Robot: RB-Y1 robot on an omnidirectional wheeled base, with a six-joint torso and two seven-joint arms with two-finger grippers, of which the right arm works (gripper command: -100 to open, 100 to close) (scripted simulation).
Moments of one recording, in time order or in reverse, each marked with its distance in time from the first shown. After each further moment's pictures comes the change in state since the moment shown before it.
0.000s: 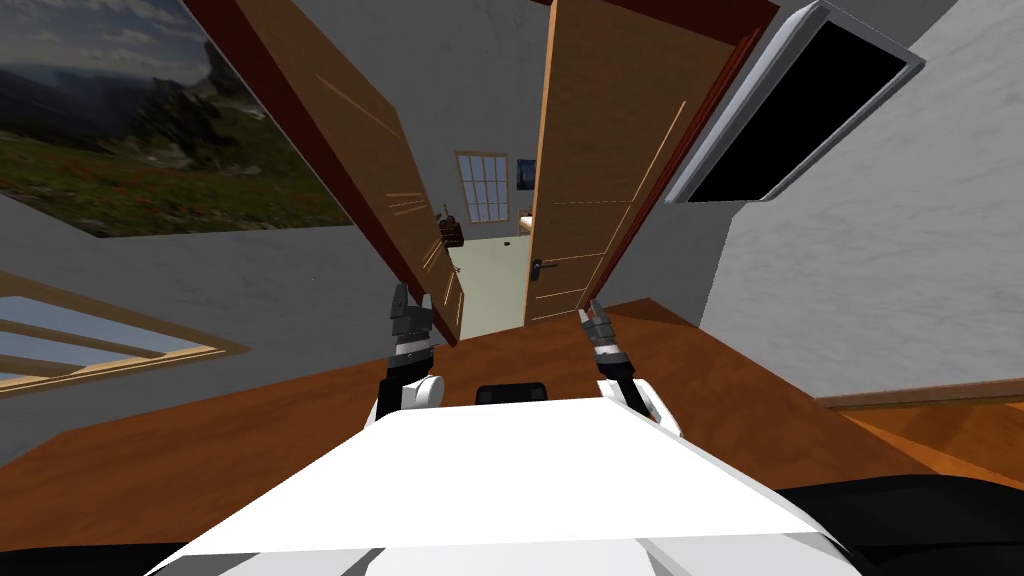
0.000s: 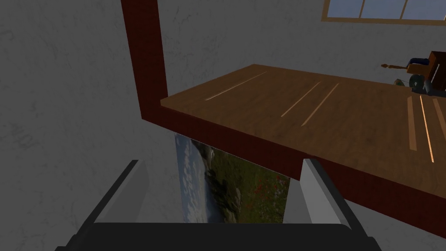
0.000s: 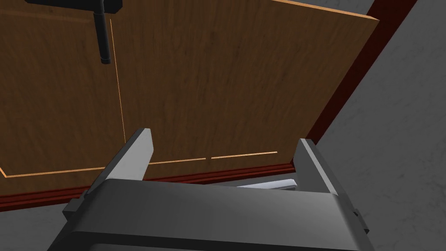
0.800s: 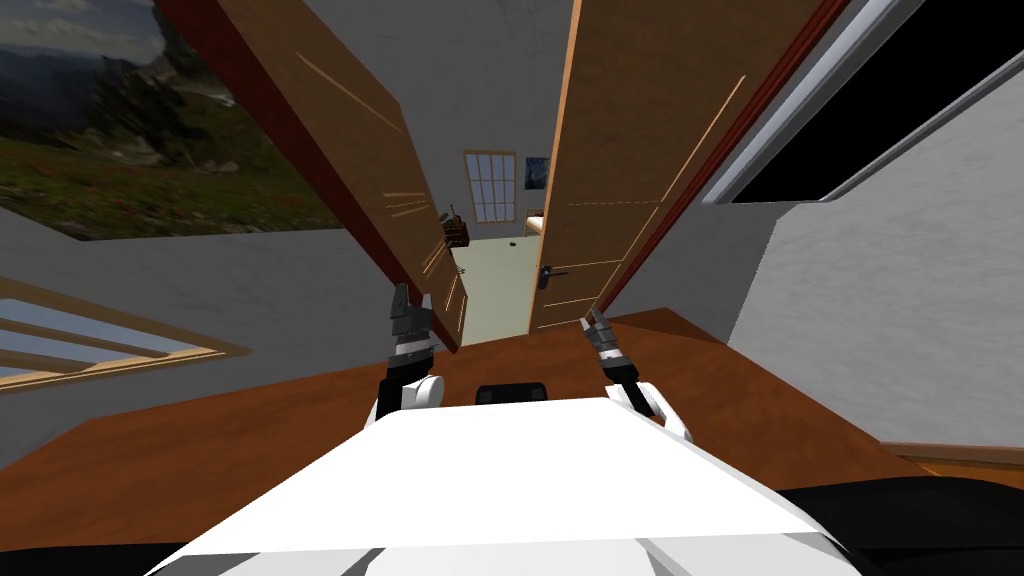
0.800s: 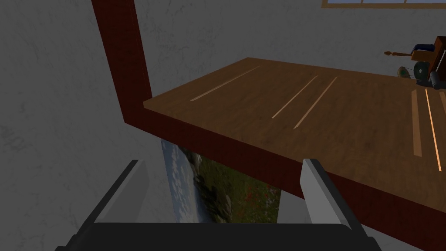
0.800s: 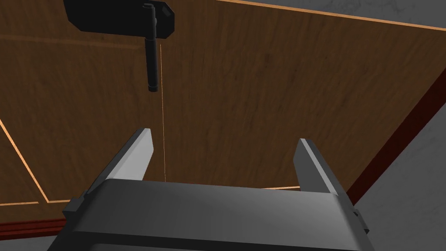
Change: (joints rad) arm -0.022 -0.075 -0.024 0.151 0.040 -0.015 -0.128
